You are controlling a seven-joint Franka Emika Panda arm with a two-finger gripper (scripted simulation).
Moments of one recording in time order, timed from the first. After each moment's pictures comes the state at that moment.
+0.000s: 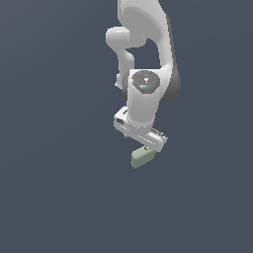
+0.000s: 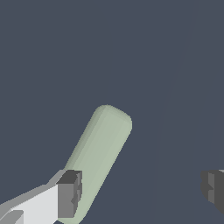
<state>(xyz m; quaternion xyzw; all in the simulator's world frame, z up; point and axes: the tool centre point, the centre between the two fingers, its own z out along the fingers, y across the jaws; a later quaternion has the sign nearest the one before) 0.022 0.043 0.151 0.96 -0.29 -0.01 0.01</state>
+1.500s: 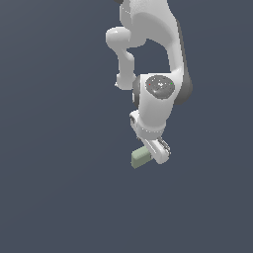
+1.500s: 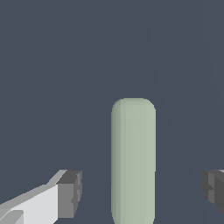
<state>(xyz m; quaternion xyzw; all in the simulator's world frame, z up) 0.041 0.078 0.146 0.86 -0.51 0.00 0.00</state>
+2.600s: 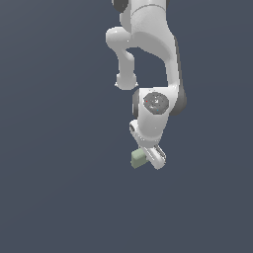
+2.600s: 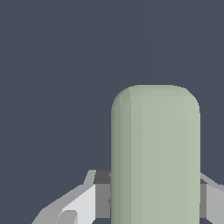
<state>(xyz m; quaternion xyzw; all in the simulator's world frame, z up) 0.041 0.079 0.096 0.86 -0.51 0.00 0.00</state>
